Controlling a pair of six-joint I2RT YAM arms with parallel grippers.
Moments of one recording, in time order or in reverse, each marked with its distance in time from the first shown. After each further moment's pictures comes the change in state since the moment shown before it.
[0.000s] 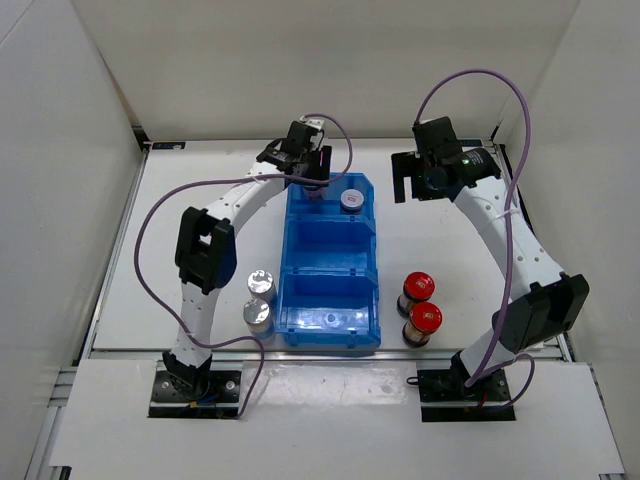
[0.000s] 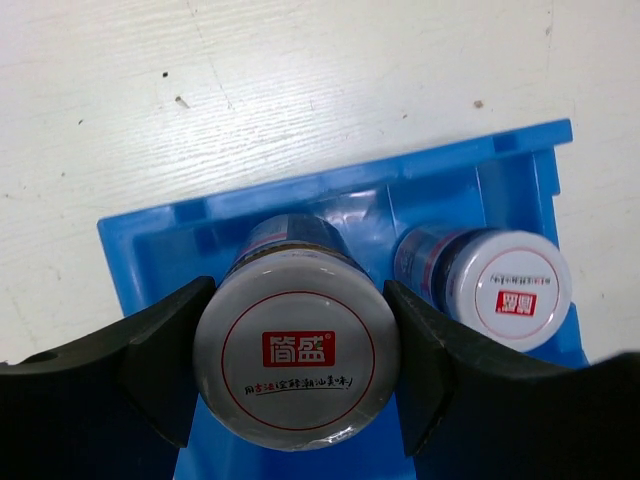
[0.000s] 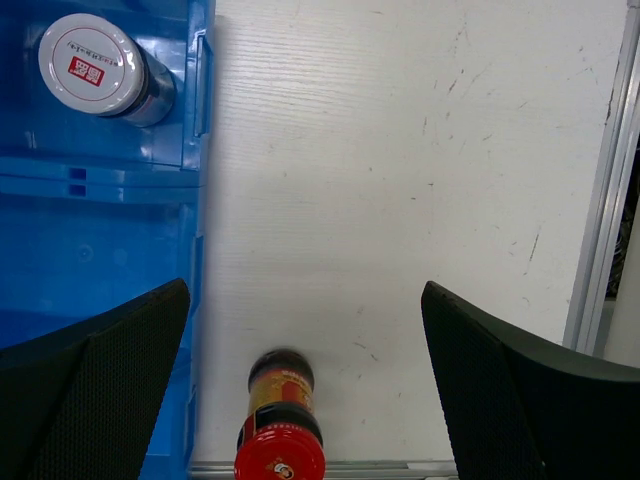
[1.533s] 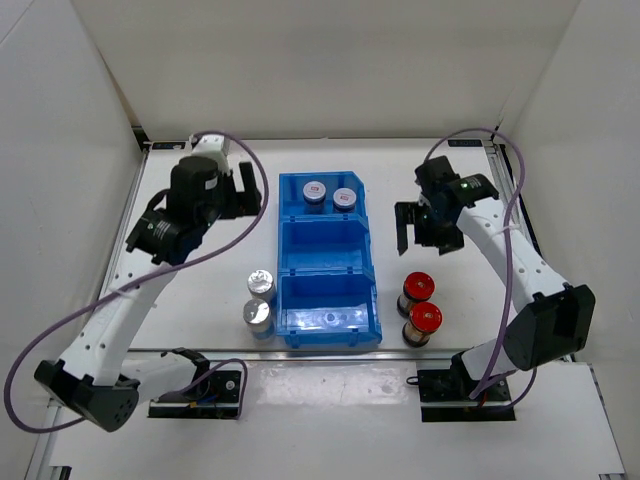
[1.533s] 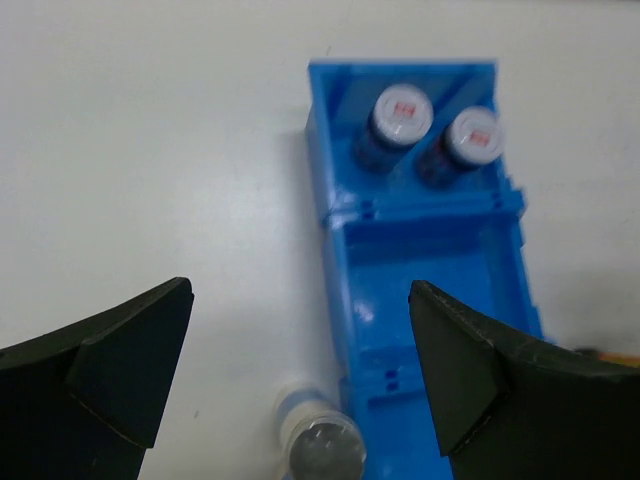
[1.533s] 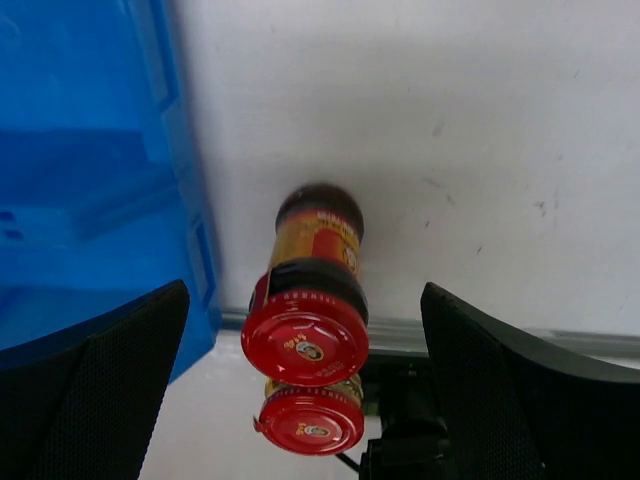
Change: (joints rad) left arm 0.061 -0.992 -0.565 -0.152 -0.134 -0.058; right arm -0.032 -0.102 -0.277 -0.159 -0.222 0.122
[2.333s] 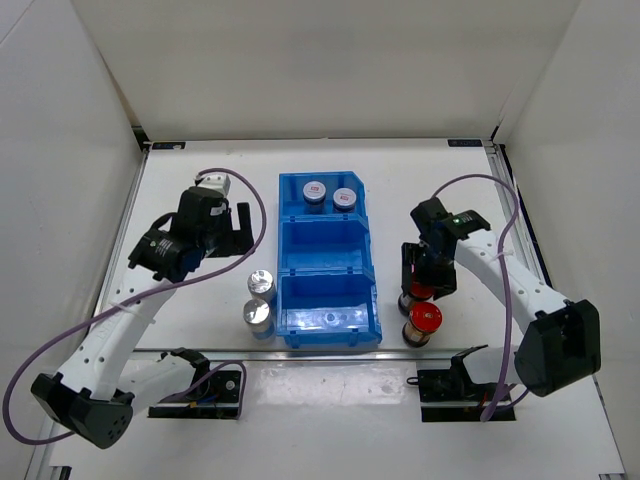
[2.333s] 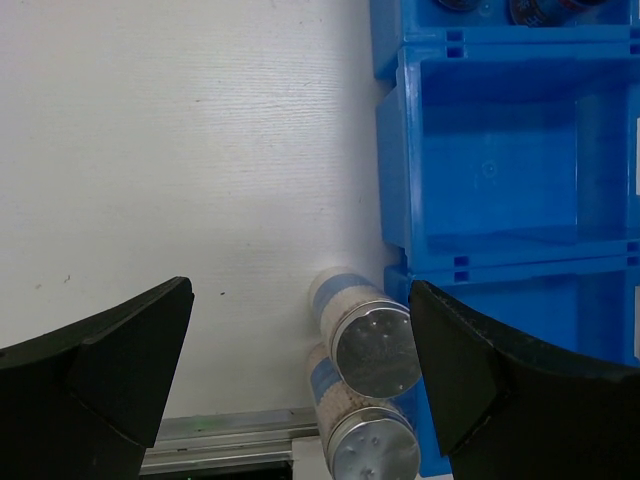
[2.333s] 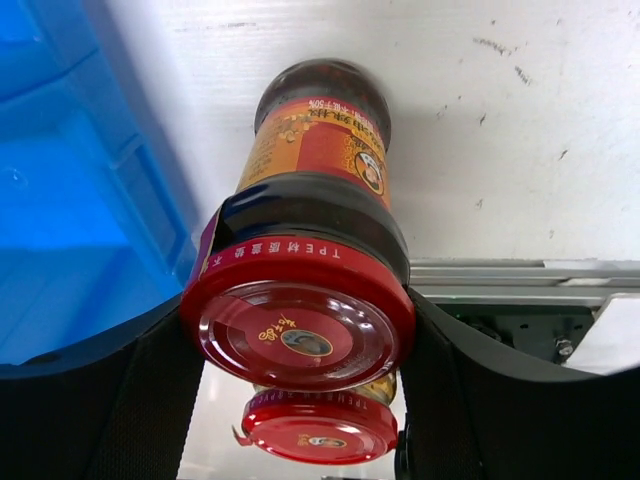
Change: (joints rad) left arm 0.005 -0.112 -0.198 -0.207 0.013 -0.051; right arm 0.053 -0.139 -0.365 0.027 -0.063 0.168
